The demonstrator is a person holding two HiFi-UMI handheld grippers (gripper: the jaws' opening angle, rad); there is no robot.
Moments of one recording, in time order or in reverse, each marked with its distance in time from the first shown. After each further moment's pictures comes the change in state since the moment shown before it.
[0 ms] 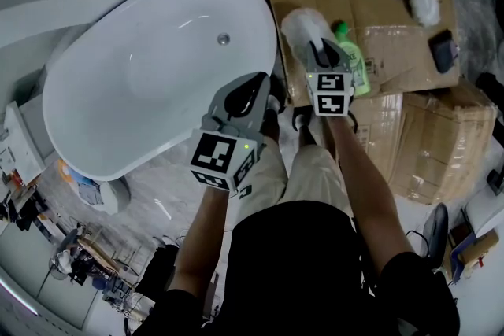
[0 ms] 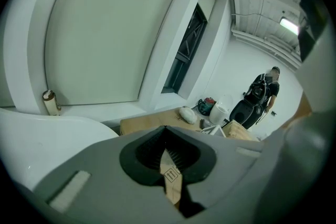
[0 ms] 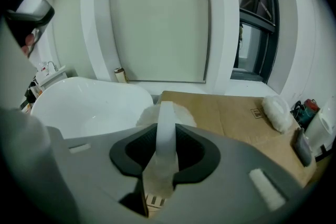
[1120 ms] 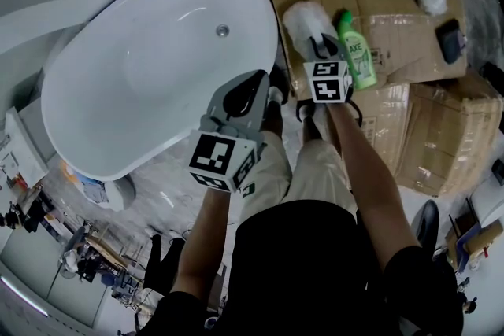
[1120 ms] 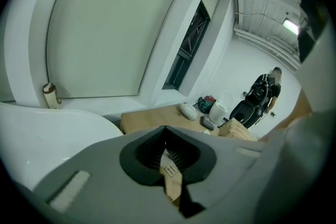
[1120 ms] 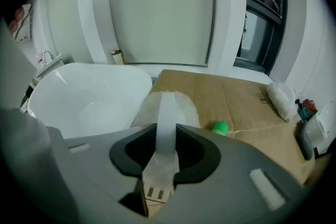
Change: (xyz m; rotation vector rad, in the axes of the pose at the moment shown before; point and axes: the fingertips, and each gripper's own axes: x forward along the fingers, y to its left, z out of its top) left arm 0.004 0.008 -0.021 -0.023 0.035 -0.003; right arm 0.037 0.002 -0.055 -0.021 0.144 -0.014
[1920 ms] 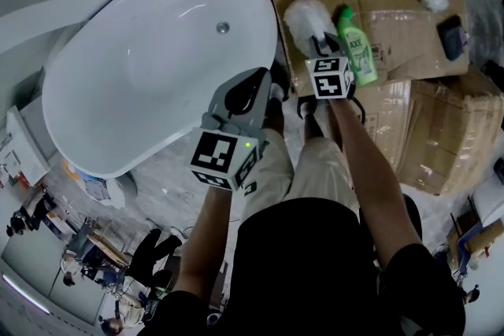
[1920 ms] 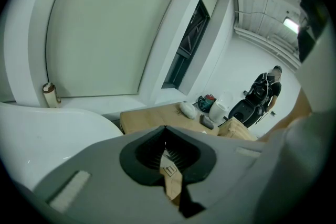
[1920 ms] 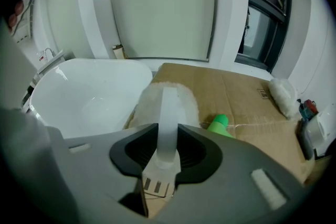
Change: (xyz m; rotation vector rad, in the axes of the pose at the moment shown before) left arm 0.003 -0.005 -0.004 0.002 0.013 0.002; right arm 0.005 -0.003 -0.017 -0.014 0.048 0.016
